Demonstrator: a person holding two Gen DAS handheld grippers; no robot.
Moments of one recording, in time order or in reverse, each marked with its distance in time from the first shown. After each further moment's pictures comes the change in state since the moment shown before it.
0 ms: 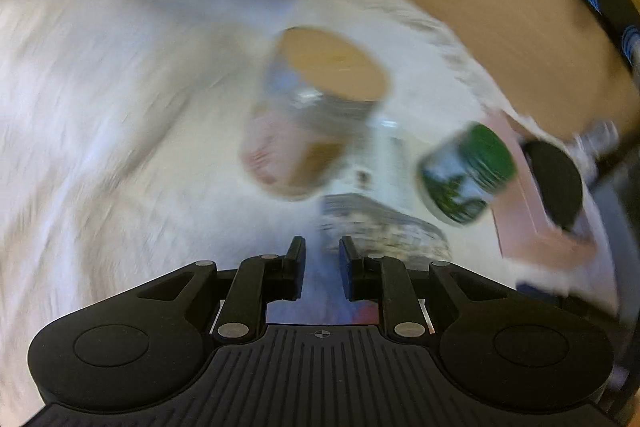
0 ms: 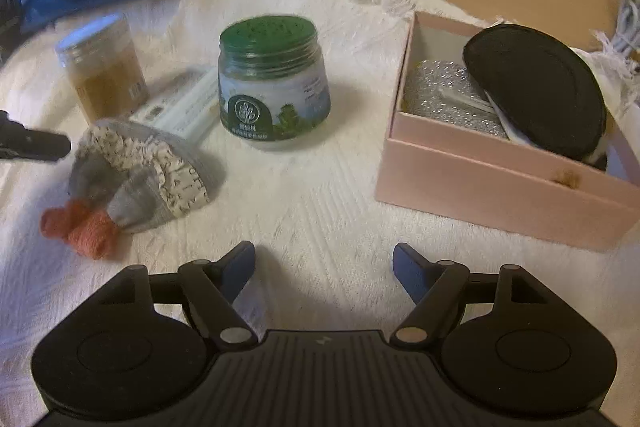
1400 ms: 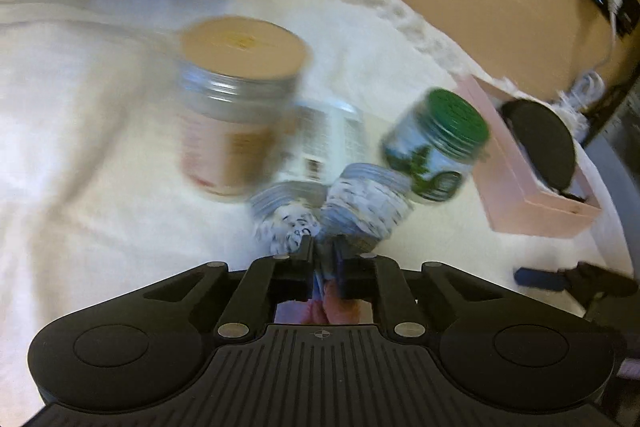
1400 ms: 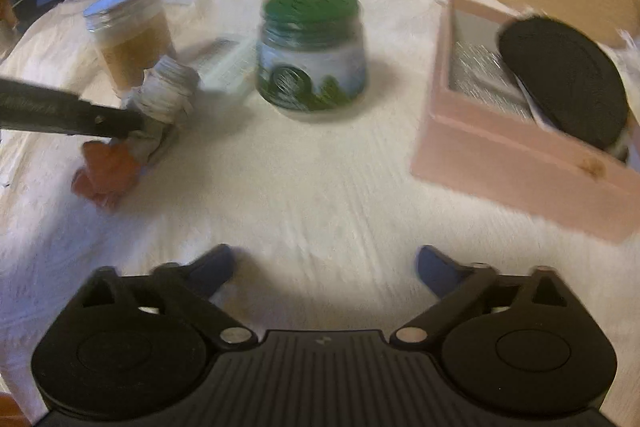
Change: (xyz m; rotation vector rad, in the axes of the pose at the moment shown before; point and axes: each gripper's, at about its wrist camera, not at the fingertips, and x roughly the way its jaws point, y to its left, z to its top) left arm 0.010 -0.045 -0.011 0.212 -0.023 0.026; right arm -0.003 0.022 0.008 -0.067 0.104 0.039
